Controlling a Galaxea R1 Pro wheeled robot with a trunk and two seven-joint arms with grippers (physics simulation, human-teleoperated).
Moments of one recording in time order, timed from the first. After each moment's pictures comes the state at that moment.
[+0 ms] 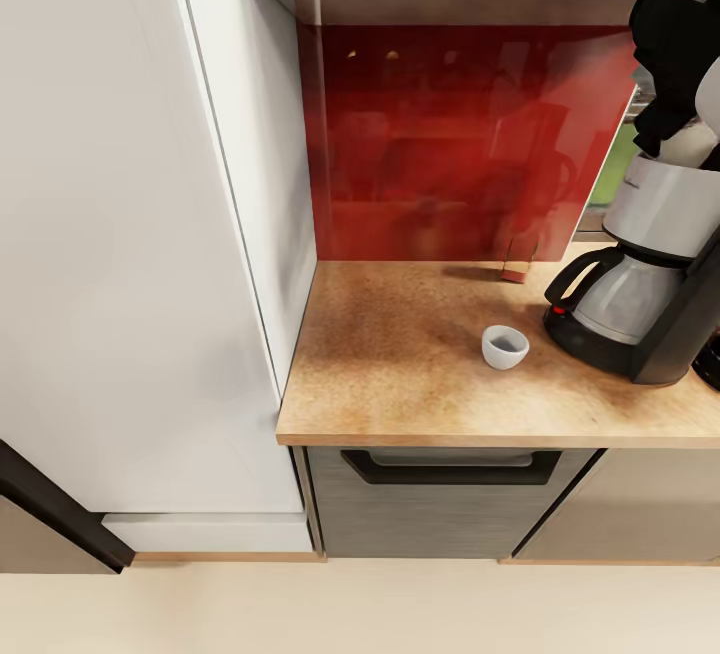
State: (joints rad) left arm 0.01 0.06 0.03 -0.49 0.02 -0.24 0.00; right arm -2.21 -0.10 1.29 0.05 0.37 1.02 0.73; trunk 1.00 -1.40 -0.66
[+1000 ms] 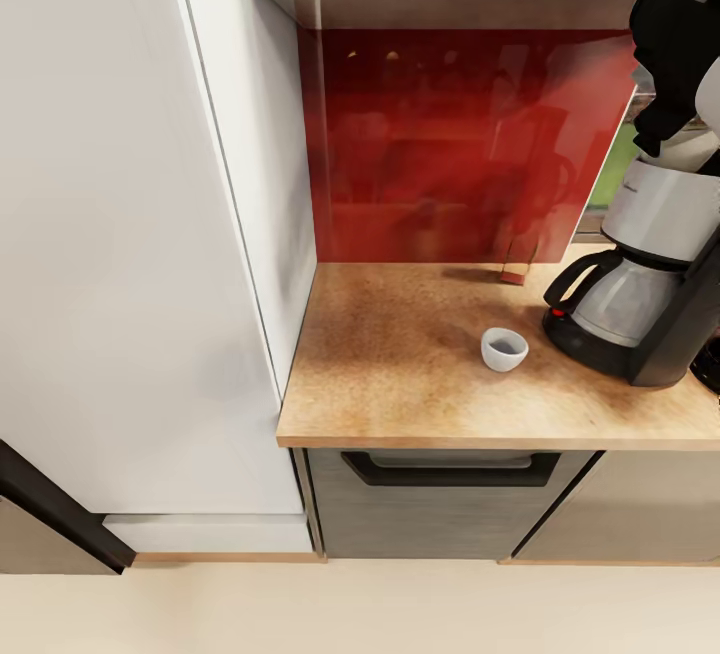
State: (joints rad) left arm 0.01 0.06 0.03 -0.49 0.02 -0.24 0.00; right arm -2.21 -0.10 1.29 0.05 0.37 1.02 0.73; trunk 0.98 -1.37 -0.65
